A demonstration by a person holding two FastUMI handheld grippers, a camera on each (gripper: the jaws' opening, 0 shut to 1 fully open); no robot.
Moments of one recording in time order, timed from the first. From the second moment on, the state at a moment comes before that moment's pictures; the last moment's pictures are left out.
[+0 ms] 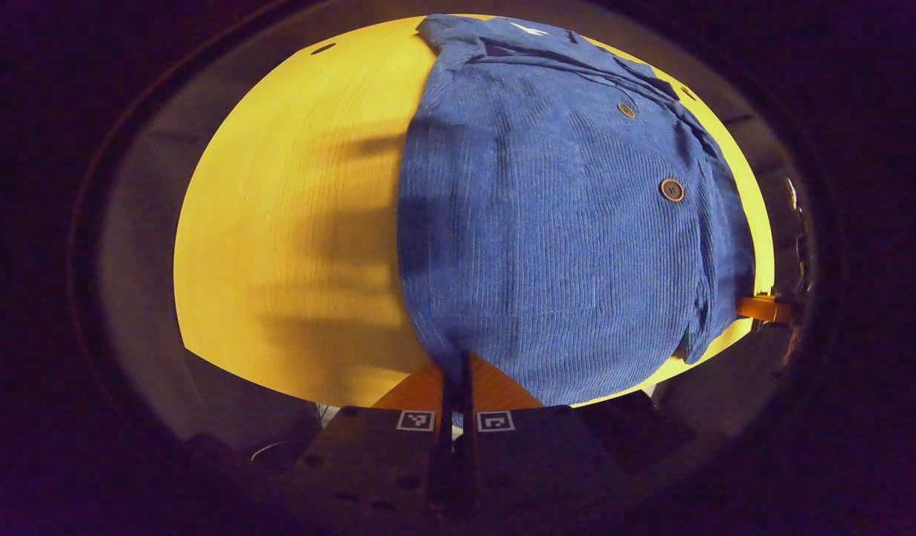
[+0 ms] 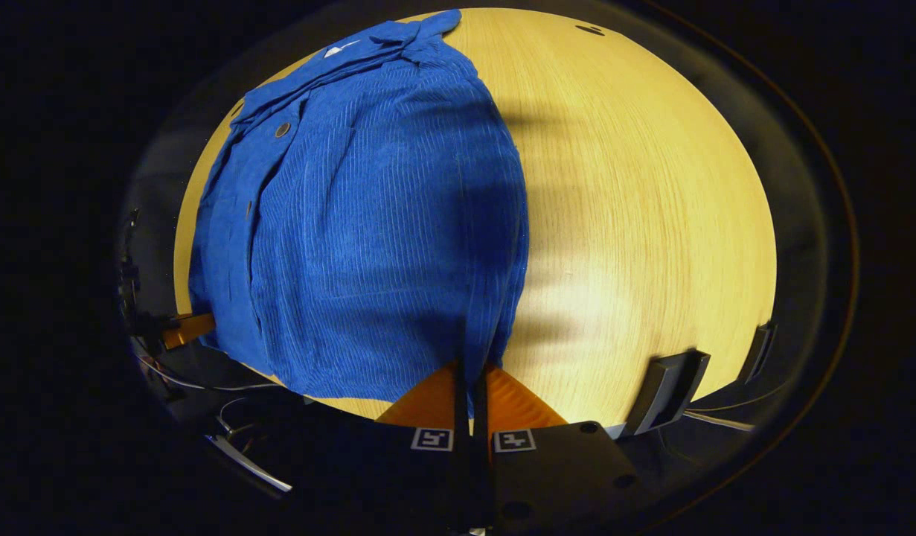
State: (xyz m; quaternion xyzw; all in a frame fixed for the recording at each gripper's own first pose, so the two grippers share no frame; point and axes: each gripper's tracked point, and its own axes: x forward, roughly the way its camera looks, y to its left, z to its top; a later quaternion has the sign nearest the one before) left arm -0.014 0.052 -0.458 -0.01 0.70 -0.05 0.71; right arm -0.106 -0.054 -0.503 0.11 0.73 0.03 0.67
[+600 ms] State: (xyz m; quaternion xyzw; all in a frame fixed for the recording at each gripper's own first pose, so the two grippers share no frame) left arm 0.041 0.082 -0.336 -0.07 0.60 -0.11 0.79; right arm -0.012 -0.054 -0.371 0.14 0.62 0.07 0.77
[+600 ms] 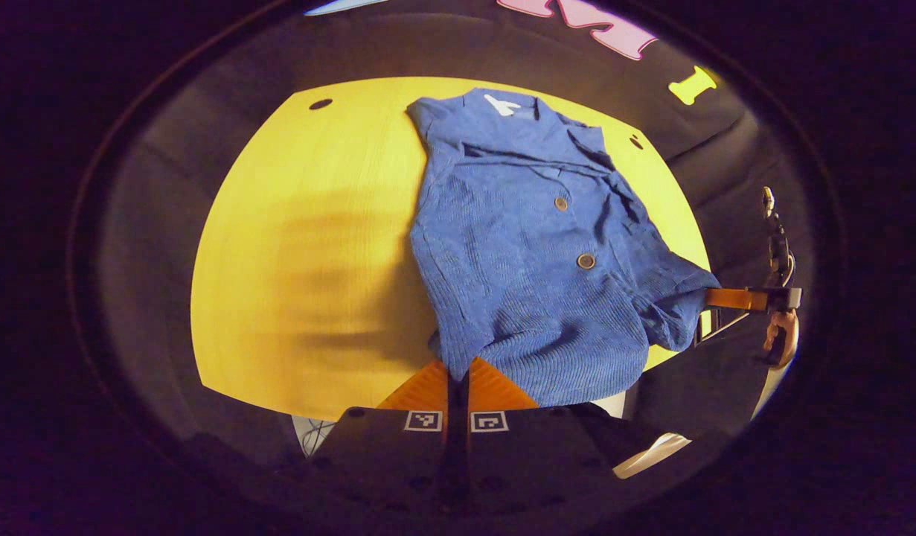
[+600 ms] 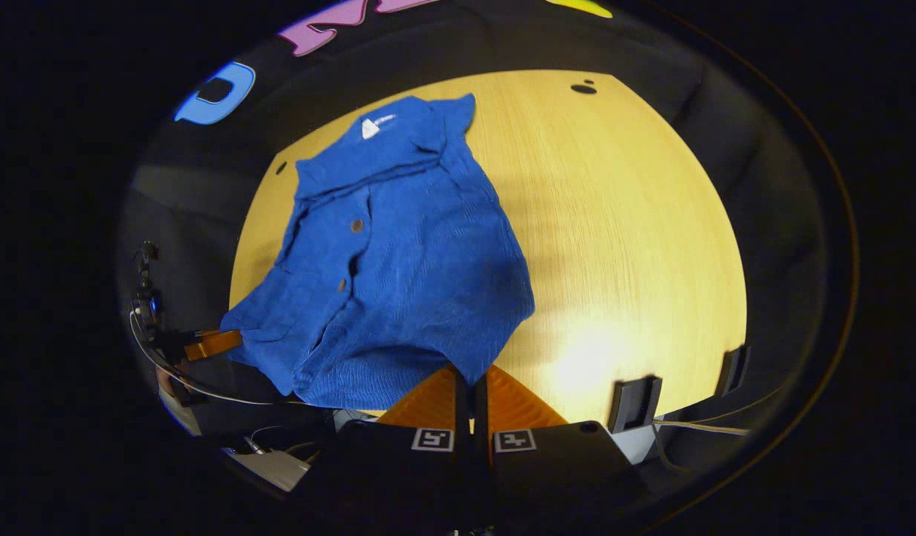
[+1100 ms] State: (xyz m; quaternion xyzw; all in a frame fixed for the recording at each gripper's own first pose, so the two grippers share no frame) left arm 0.192 0.104 -0.227 -0.06 0.48 -0.08 0.87; right arm 0.159 -0.062 -0.278 0.06 0.48 0.08 0.87
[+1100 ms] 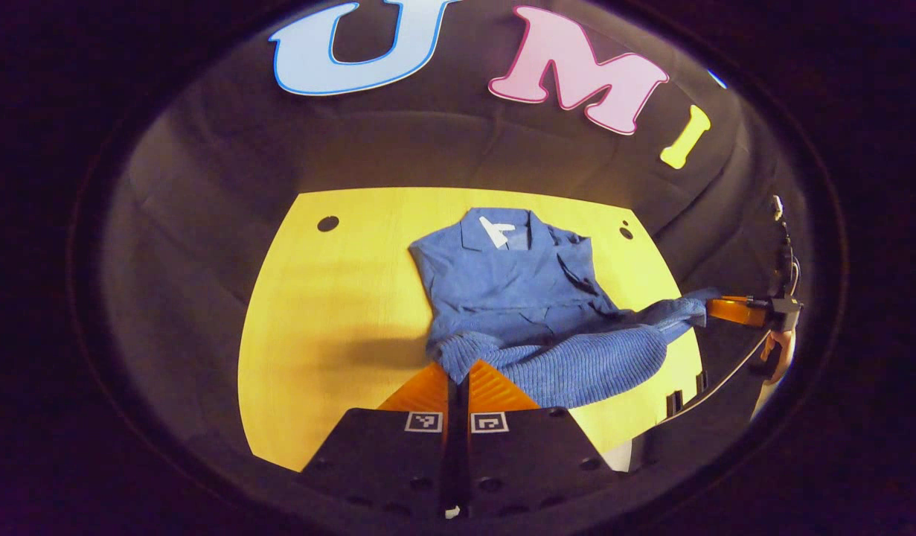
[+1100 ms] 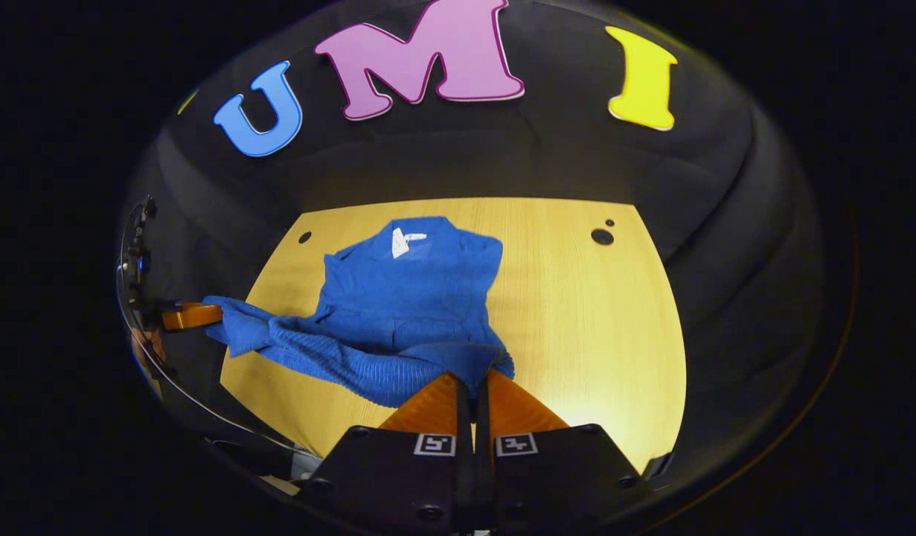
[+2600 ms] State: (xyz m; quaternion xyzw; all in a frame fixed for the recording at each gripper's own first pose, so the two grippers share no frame) left arm 0.504 0.090 -0.320 0.00 0.38 0.00 0.92; right arm 0.432 -0.025 -0.442 0.00 0.41 0.10 0.91
